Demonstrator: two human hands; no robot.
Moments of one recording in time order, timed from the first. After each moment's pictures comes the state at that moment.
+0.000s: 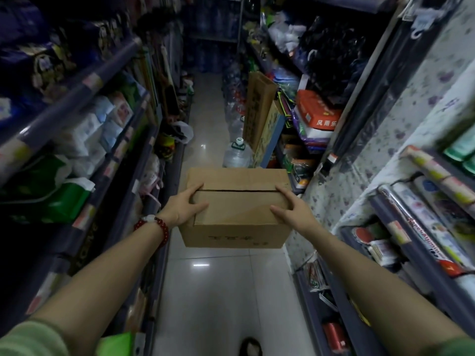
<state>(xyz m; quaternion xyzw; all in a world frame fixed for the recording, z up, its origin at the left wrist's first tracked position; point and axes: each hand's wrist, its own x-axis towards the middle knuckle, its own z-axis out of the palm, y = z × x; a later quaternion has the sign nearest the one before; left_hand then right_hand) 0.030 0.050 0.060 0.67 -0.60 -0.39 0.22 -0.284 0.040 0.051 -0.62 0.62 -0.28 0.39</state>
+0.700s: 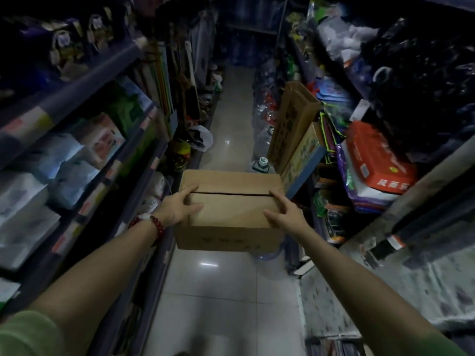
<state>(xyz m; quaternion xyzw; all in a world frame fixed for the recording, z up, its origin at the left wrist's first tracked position) 0.081 -0.241 0.040 0.72 -0.52 -0.40 0.22 -0.225 -0.292 0.033 -0.63 0.57 -0.23 0.47</state>
